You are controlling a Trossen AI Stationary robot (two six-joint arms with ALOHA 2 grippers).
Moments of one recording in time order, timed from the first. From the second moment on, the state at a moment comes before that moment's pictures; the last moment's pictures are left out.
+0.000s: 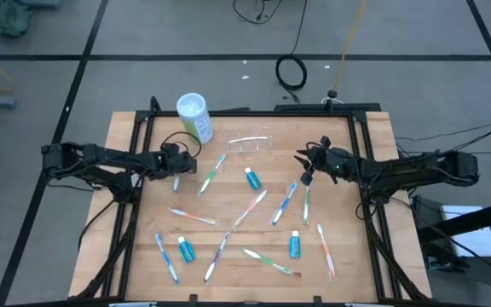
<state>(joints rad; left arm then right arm) 0.29 1.29 0.39 -0.30 -0.49 -1.05 -0.26 1.08 0.23 0.48 0.29 -0.04</state>
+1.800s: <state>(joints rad) 0.30 1.88 0.84 1.06 -0.63 0.28 -0.26 1.08 0.05 0.83 0.29 -0.04</state>
